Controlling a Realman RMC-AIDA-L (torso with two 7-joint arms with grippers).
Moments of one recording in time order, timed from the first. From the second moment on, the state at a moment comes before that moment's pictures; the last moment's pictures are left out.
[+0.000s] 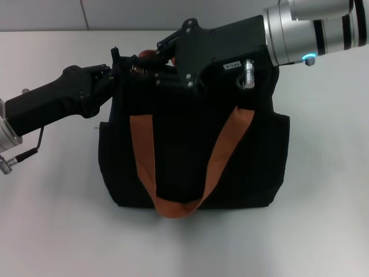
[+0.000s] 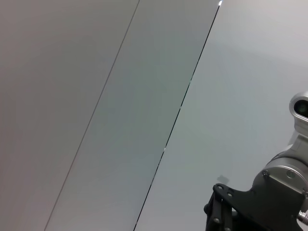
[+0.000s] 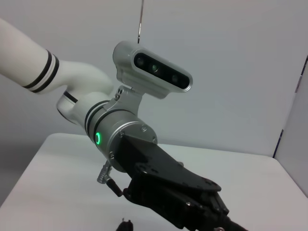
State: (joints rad) left arm -0.54 -2.06 0.46 0.46 1.82 1.76 -1.33; right arm 0.78 2.09 -1.25 -1.00 -1.80 -1.39 1.53
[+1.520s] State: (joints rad) left arm -0.50 -2.06 0.45 0.46 1.80 1.75 -1.29; right arm 0.82 2.08 -1.28 -1.10 -1.92 -1.41 1.65
